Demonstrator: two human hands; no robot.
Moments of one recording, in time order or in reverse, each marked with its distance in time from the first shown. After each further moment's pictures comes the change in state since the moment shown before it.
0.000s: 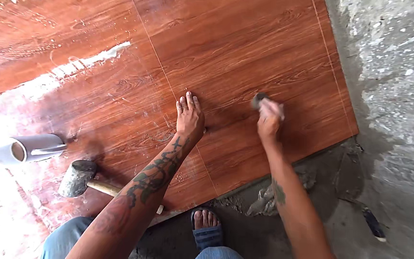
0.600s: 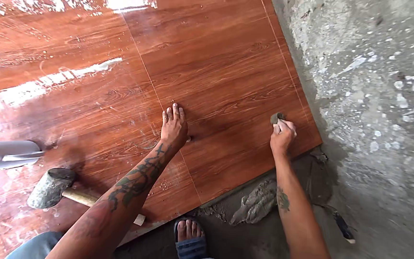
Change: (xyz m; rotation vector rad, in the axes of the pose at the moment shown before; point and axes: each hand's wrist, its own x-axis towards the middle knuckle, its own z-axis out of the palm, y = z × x) left_hand 0.001 -0.006 0.002 -0.039 0.075 0.029; right_hand 0.003 0.105 -0.062 -0.146 0.052 0.241
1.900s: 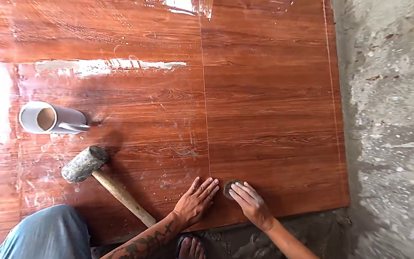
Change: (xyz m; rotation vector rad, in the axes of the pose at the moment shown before) left_hand -0.147 -0.014 0.178 -0.166 0.409 0.458; right_hand -0.138 -0.101 0.014 0.280 -0.486 -1.111
